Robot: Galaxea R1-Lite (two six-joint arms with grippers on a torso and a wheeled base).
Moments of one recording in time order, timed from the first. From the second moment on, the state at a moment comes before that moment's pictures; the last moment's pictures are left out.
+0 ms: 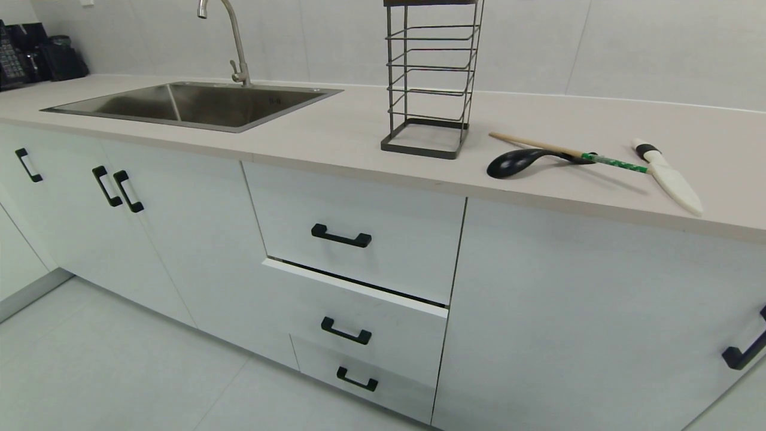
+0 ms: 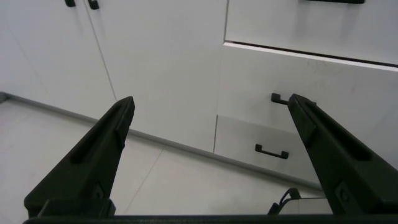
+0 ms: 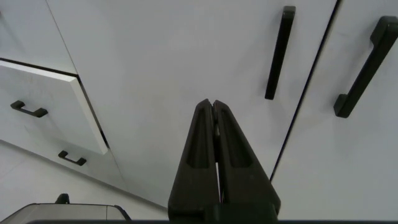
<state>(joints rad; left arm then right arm) 0.00 0.00 0.00 0.00 -0.03 -0.01 0.00 0.00 0.00 0.01 0.04 0.00</state>
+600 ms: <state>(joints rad) 0.00 0.00 0.00 0.00 -0.03 0.00 0.00 0.00 0.00 0.01 0.04 0.00</state>
